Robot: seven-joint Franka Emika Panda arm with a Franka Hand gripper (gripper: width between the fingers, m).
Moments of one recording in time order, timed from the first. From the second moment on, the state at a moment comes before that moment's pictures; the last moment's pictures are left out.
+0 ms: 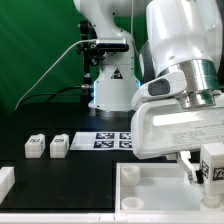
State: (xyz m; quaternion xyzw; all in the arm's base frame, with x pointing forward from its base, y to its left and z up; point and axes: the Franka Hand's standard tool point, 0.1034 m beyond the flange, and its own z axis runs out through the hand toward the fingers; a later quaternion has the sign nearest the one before) arm 0.619 0.115 0.060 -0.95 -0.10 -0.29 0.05
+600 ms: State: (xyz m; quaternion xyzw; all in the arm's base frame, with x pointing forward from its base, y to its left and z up) arm 0.617 0.116 0.048 -0.95 -0.09 -0.29 0.05
